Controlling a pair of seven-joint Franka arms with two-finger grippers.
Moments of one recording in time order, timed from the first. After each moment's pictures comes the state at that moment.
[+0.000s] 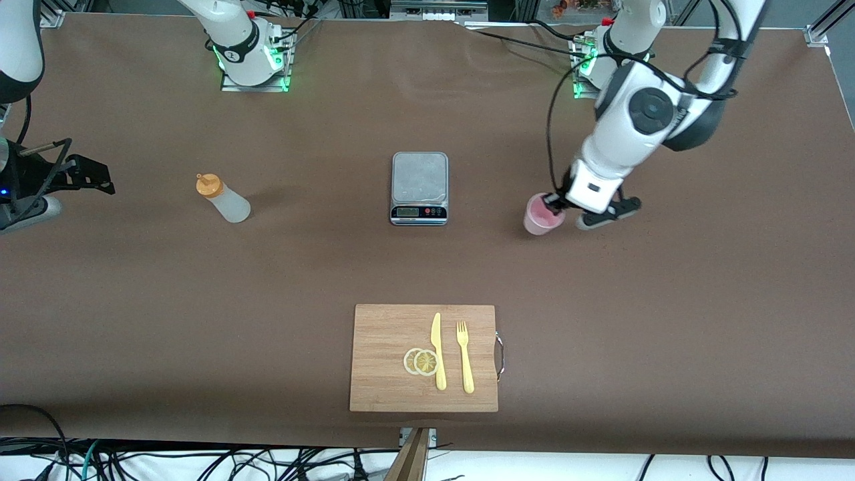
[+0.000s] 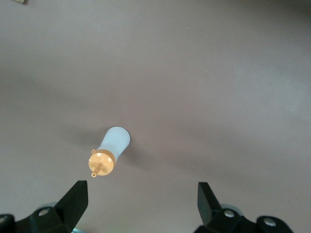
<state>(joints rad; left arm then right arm) 0.27 0.15 -0.75 -2.16 -0.03 2.35 -0.89 0.00 0.20 -0.06 -1.49 -0.03 1.58 -0.48</state>
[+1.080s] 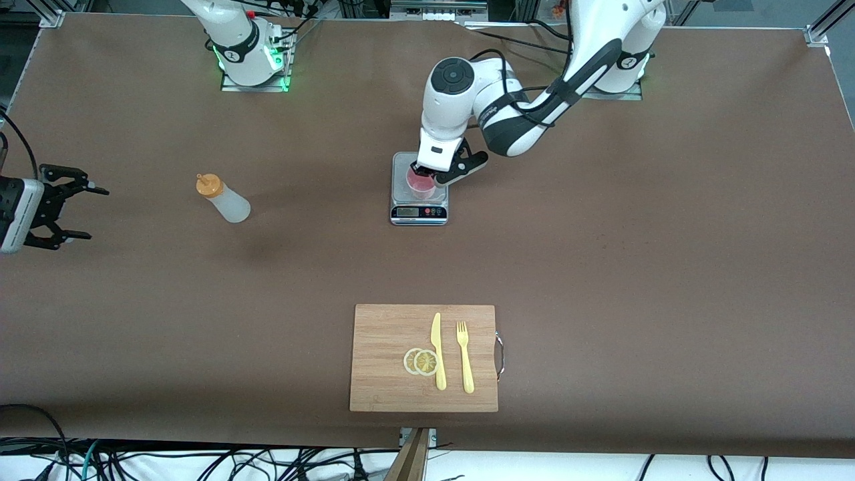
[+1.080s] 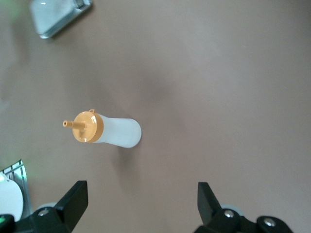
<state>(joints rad) -0.19 0.59 -0.78 -1.89 0.44 2.35 -1.75 -0.29 0.36 -0.07 -1.60 0.37 1.61 -1.58</state>
